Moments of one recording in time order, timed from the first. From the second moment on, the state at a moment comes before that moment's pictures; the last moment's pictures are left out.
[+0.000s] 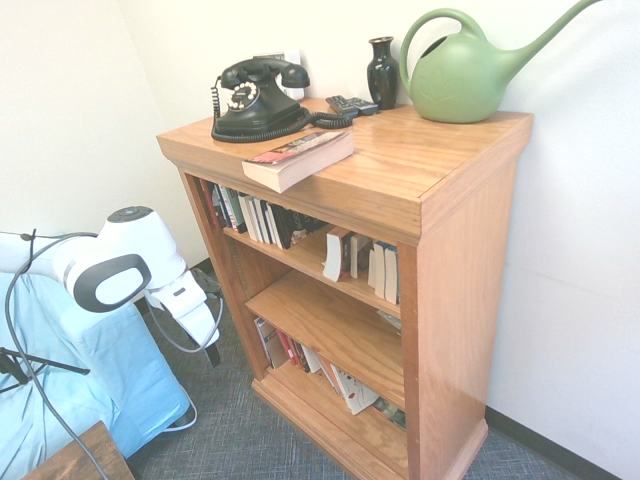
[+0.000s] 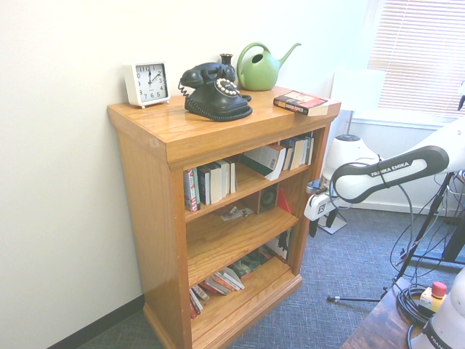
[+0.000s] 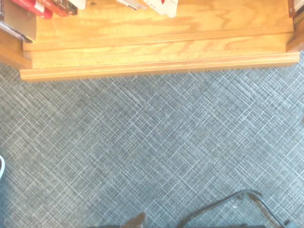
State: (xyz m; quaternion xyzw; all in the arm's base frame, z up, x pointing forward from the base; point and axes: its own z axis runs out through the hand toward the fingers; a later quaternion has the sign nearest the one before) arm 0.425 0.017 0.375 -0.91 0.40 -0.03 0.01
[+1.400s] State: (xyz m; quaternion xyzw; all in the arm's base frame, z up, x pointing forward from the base) arm 0.439 0.008 0.619 -0.79 0.09 -0.48 -0.36
